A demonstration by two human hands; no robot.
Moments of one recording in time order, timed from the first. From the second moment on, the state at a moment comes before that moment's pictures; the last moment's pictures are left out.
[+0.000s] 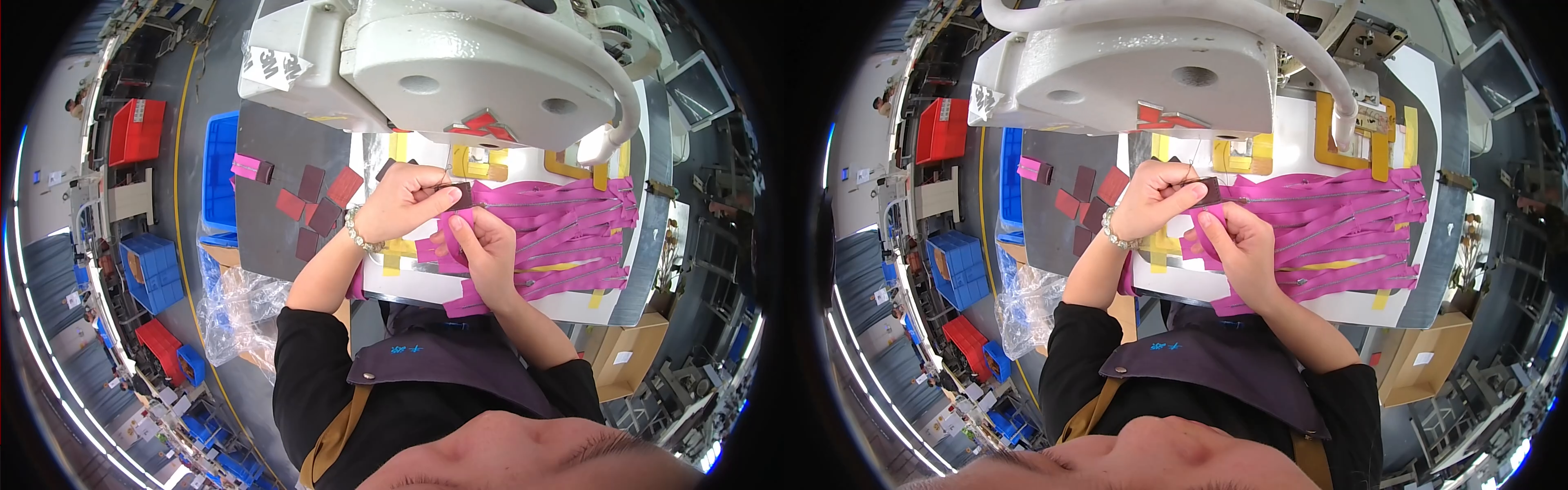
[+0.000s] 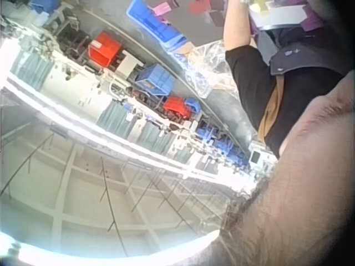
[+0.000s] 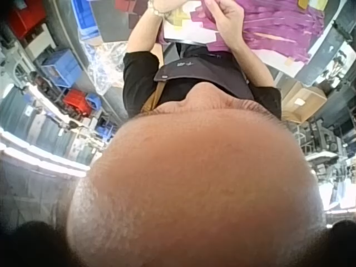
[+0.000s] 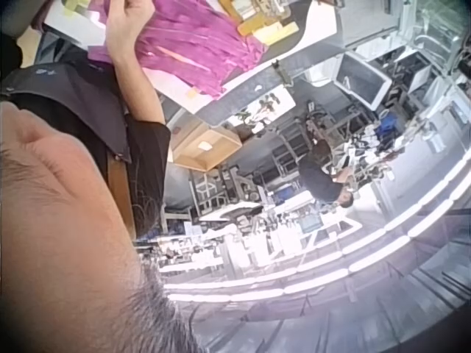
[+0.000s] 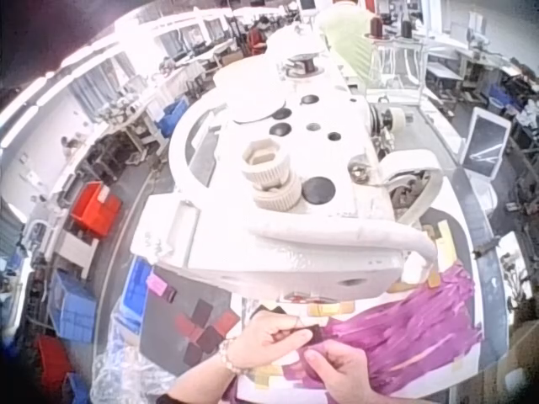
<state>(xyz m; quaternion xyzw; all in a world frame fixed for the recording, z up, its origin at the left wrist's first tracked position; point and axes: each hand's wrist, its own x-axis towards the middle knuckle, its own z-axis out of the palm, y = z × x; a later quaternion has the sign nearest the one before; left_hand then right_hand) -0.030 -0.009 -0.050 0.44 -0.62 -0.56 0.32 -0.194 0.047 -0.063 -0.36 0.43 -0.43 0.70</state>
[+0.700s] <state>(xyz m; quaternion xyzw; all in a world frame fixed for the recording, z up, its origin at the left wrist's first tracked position) -0.026 -0.006 -0.053 0.41 -0.57 -0.63 0.34 -0.196 0.051 -0.064 -0.43 0.44 -0.42 0.67</state>
